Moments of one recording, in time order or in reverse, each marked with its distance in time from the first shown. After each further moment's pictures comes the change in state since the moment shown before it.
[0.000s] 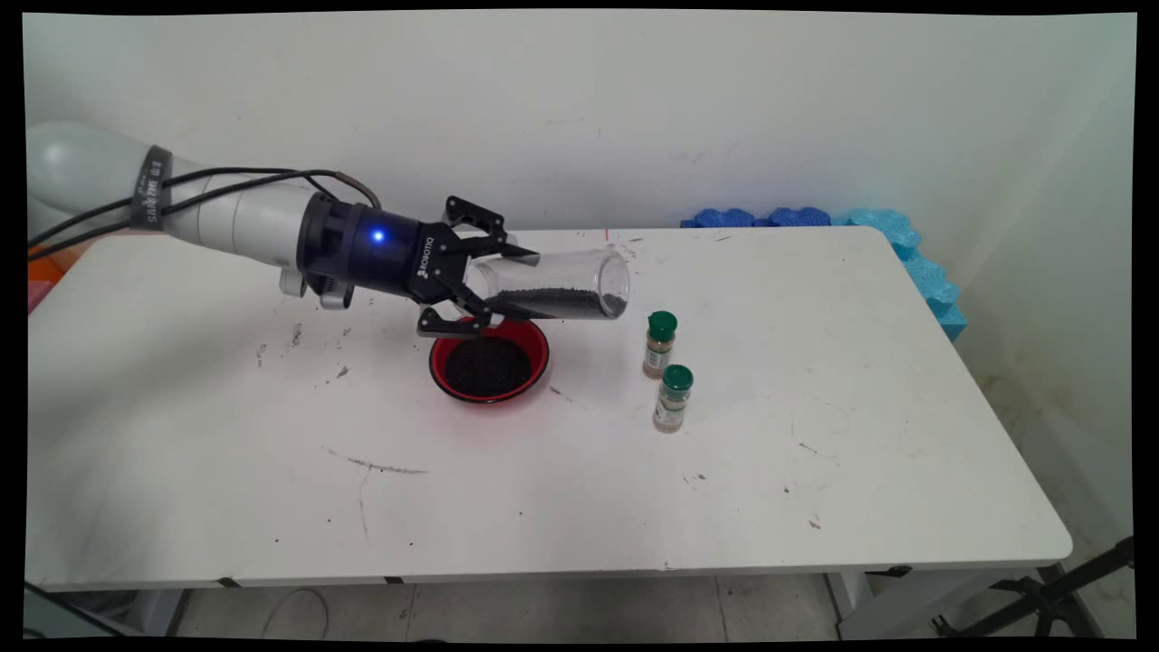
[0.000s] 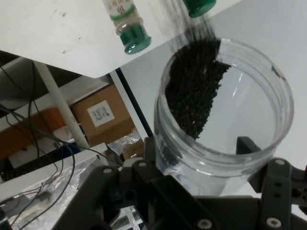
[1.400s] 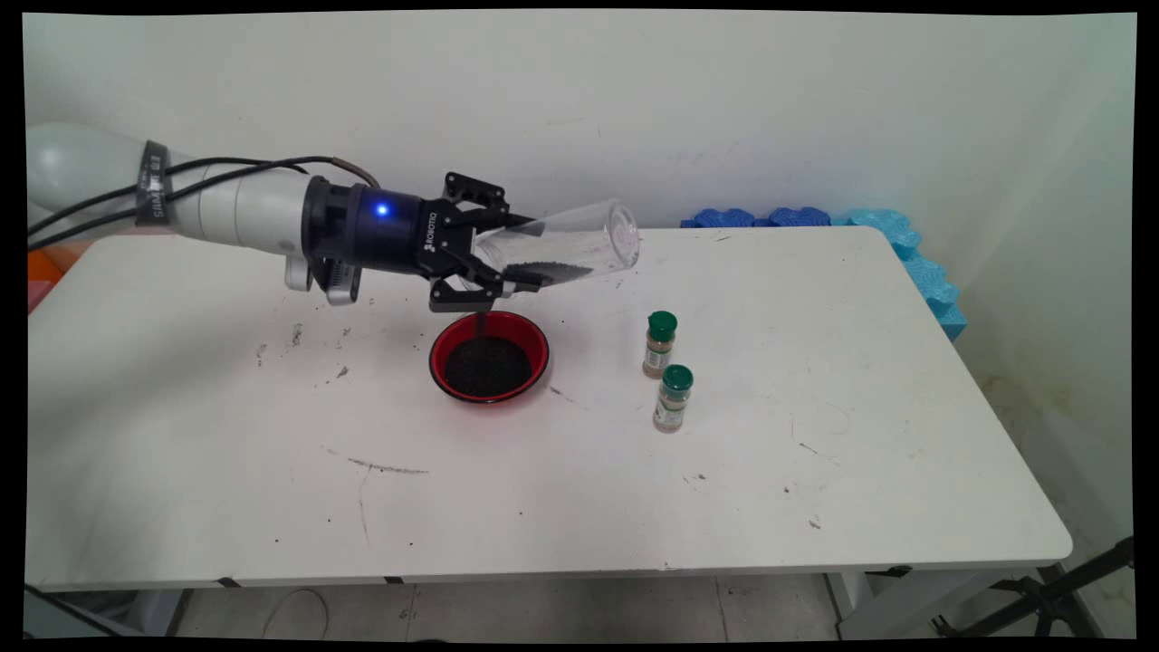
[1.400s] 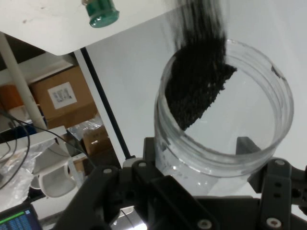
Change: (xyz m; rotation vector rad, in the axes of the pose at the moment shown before) arm -0.008 0.005 0.001 -0.091 -0.038 -0.110
